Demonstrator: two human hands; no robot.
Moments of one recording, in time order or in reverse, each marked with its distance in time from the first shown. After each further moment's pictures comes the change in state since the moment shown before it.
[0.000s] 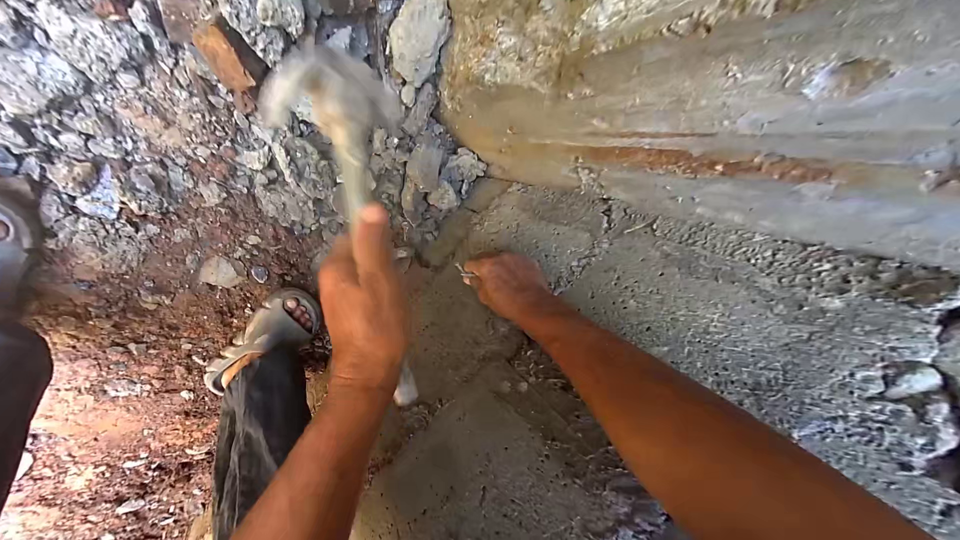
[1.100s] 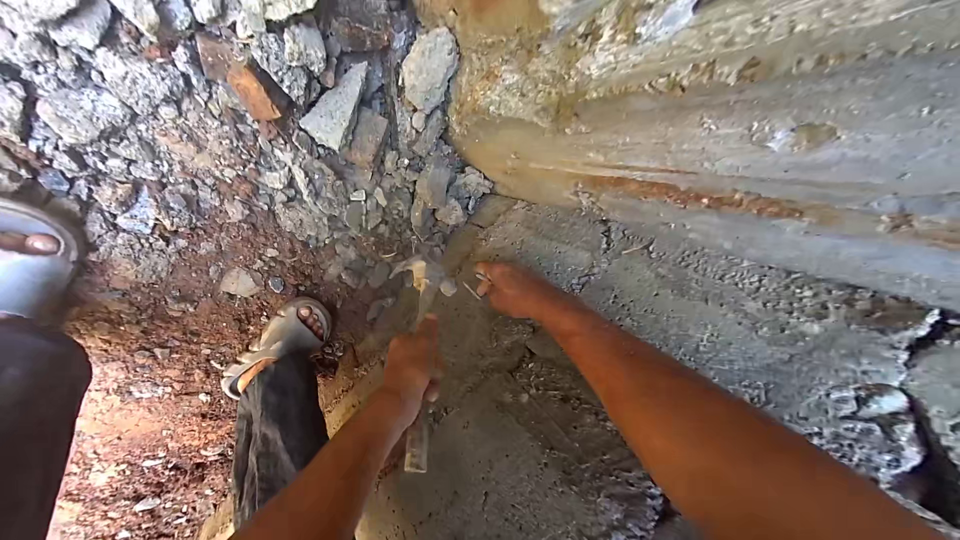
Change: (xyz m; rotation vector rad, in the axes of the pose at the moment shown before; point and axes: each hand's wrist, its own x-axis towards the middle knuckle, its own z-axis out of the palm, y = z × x) left_hand -0.016 -0.045 0.016 0.080 -0.366 -0.719; right_hand 0.011 0.013 -0.025 0.241 -0.166 -0.041
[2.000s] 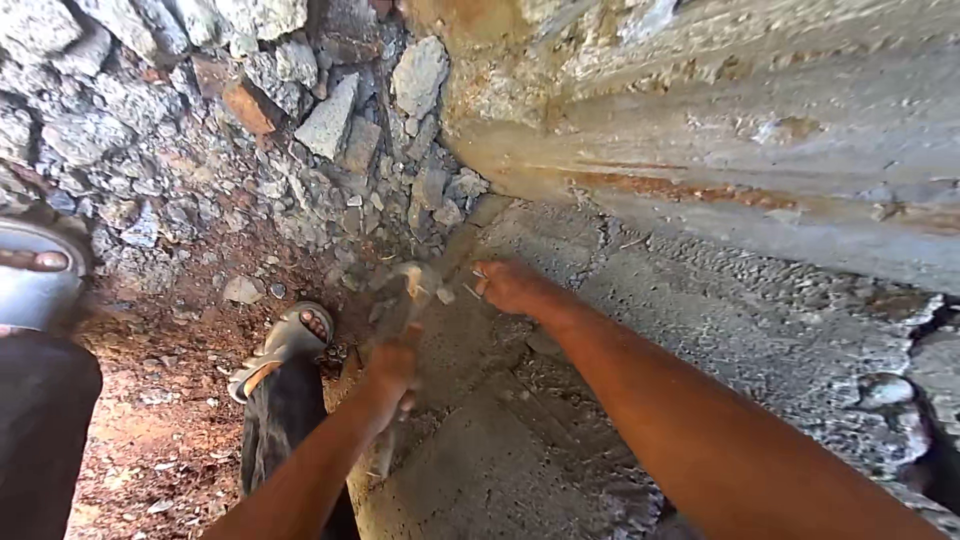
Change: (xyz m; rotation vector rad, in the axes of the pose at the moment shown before) left_hand -0.008 0.005 -0.024 0.122 -0.044 -0.093; right_hand 0.002 0.001 0.003 0.046 0.016 0.054
